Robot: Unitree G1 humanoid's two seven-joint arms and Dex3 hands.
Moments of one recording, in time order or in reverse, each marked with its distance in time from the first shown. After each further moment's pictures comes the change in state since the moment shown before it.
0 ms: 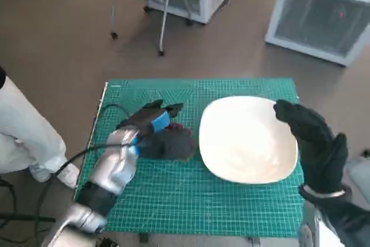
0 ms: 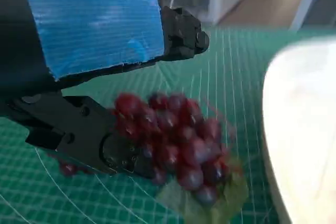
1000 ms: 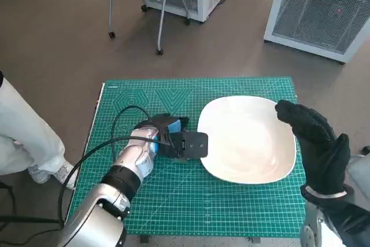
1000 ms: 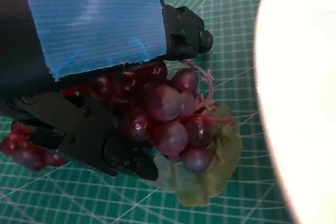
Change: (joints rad) left arm -0.151 -0.106 -0.108 0.415 -0.001 -0.072 0.073; right arm 0.010 0.000 0.000 -0.011 0.002 0.001 0.000
